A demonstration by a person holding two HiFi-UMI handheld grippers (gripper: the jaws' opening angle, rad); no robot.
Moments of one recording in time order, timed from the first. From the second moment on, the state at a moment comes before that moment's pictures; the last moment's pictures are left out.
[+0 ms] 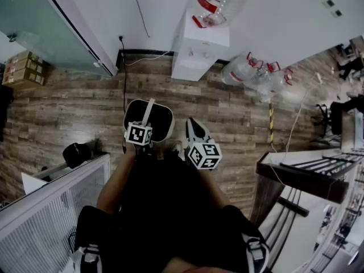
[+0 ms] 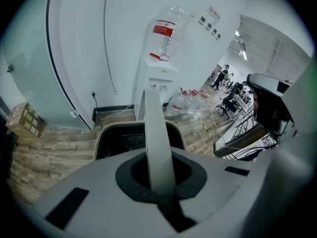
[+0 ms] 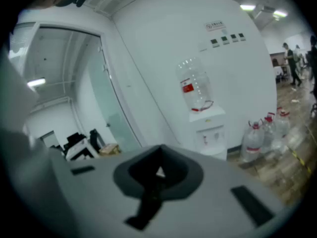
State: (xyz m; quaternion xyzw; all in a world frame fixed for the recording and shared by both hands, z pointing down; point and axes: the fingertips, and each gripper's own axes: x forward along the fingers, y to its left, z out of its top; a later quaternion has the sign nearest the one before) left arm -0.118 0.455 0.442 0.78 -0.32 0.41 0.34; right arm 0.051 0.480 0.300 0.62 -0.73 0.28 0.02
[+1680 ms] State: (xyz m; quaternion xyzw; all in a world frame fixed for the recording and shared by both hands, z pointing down) left arm -0.166 0.441 0.472 0.78 -0.30 0.40 0.37; right arm -0.009 0.452 0.298 0.64 -0.72 0.26 0.03
